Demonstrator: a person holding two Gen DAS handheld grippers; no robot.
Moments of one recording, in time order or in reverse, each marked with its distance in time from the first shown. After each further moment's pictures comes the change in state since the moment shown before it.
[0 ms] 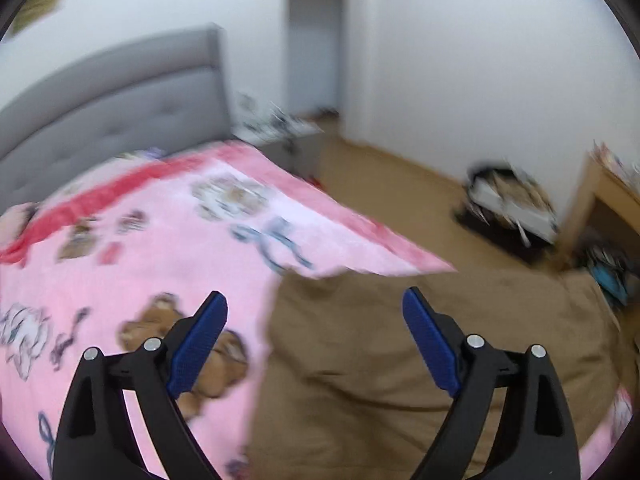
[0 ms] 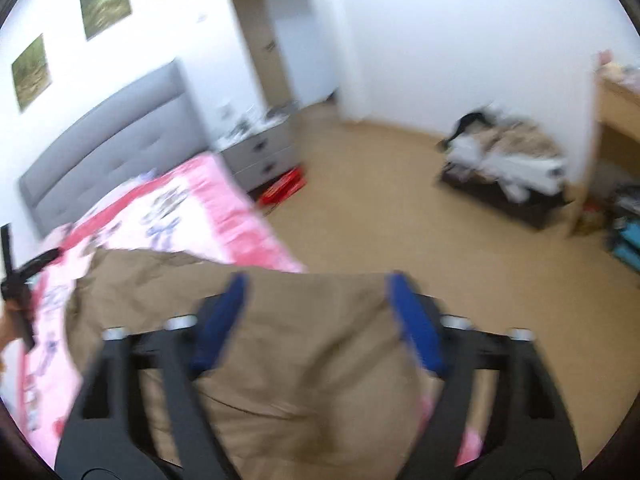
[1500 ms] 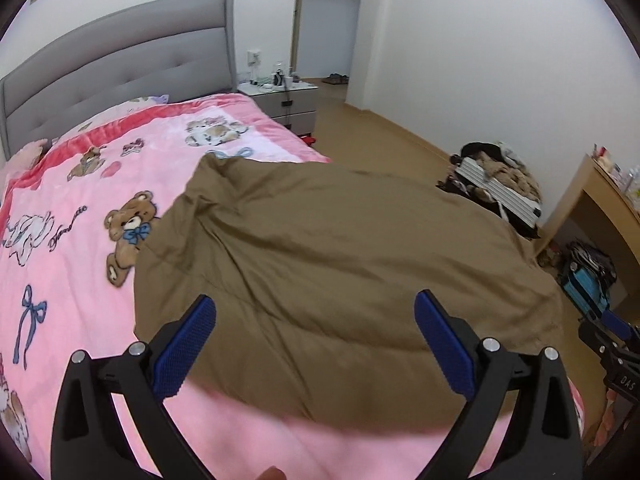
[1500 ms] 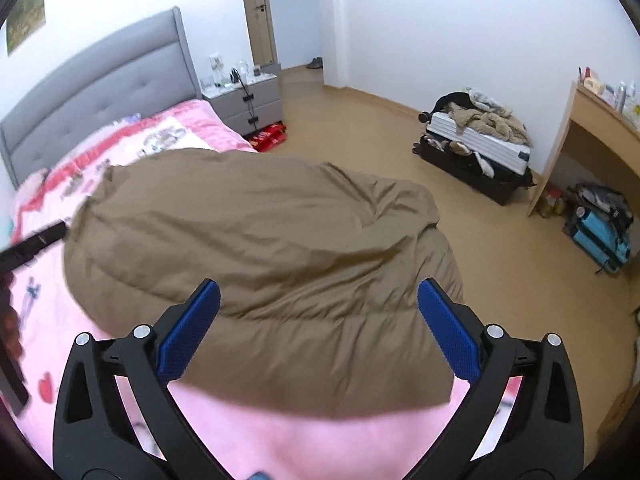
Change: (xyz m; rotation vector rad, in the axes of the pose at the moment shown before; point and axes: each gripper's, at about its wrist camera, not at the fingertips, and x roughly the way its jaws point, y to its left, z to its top) left arm -0.110 -0.137 -0.087 -0.148 0.091 0.020; right arm -0.099 0.102 -0.133 -0.068 0.025 -0.253
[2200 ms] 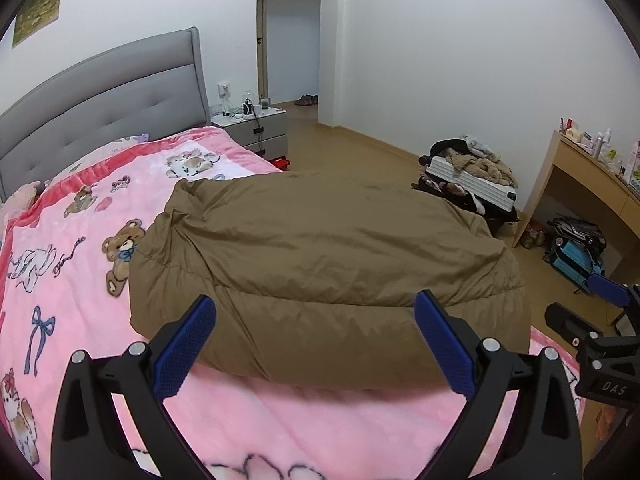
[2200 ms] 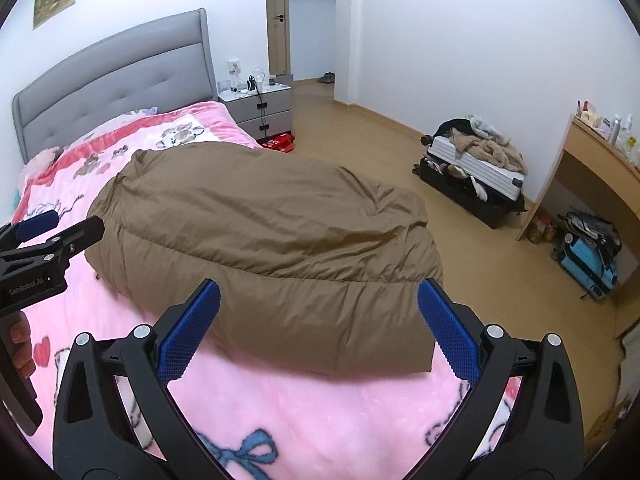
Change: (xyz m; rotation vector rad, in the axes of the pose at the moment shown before) left arm -0.064 -0.055 -0.042 0.117 -0.088 -0.031; right arm -0.062 0.020 -0.028 -0.106 -0.055 -0.016
